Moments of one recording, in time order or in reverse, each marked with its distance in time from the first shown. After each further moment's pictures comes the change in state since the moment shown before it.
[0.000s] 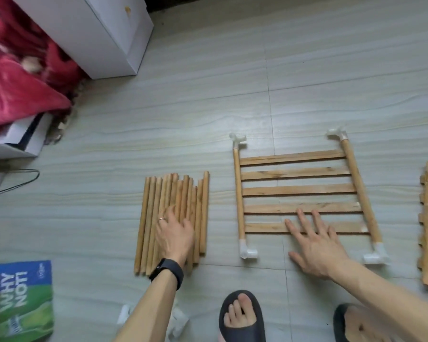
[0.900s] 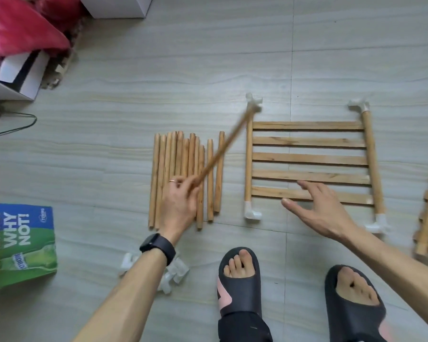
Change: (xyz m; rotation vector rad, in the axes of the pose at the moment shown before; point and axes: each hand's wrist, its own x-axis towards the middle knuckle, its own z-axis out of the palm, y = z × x) left_hand -0.026 -0.037 -0.017 -0.094 -0.016 0.419; right_hand -0.022 -0.015 -0.030 0.672 0.242 -0.005
